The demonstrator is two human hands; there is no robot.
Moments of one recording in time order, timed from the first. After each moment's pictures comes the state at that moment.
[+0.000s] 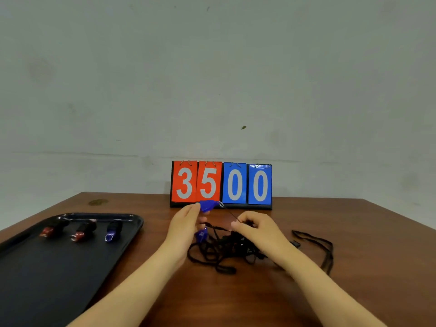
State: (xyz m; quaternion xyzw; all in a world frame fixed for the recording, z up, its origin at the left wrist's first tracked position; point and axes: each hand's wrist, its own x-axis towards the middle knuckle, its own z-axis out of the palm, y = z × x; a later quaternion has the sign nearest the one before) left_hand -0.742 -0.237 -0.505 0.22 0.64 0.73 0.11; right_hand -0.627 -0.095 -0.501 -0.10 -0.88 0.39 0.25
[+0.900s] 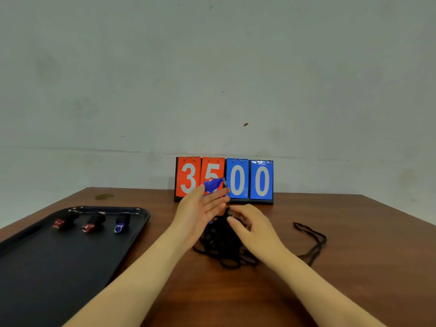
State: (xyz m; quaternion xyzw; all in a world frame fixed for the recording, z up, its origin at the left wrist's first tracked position) left_hand -0.719 -0.249 -0.477 0.26 0.41 0.84 0.25; right_hand -0.629 -0.119 -0.519 -0.05 -0.89 0.28 0.36
